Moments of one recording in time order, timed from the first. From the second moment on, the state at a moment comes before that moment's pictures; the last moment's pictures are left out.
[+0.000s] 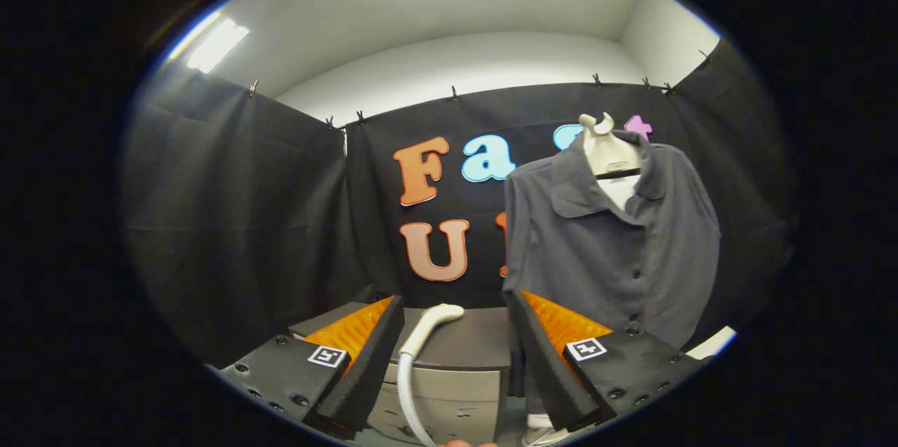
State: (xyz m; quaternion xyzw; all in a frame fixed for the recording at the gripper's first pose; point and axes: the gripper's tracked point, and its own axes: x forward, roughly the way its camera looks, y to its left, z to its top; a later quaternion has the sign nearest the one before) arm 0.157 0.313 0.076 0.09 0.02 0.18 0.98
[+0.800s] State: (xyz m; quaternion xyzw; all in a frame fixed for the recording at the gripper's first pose) arm 0.380 0.464 -0.115 -0.01 0.27 0.16 0.95
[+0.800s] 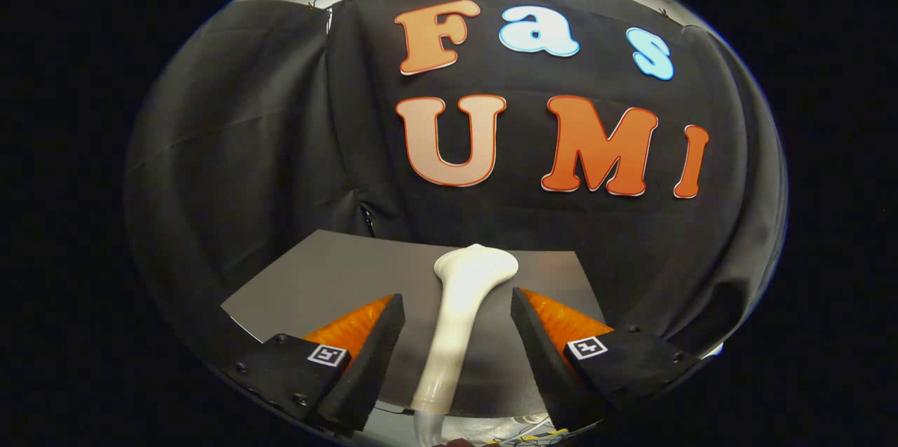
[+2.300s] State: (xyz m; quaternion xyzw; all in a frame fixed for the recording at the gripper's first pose) arm 0.358 0.485 -0.132 0.03 0.25 0.23 0.94
